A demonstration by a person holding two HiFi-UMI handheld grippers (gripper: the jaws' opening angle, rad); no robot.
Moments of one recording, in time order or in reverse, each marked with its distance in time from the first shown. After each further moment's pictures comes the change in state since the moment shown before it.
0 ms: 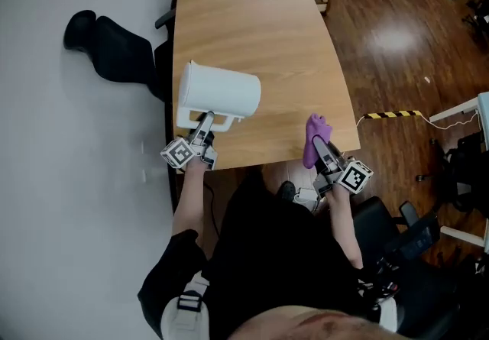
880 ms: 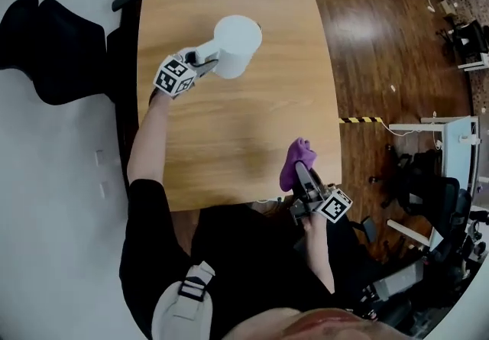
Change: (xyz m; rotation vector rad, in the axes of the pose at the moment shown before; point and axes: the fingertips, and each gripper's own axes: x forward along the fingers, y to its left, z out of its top) left arm 0.236 0.278 0.055 0.686 0.642 -0.159; right arm 0.180 -0.078 -0.041 -0.011 0.097 -0.234
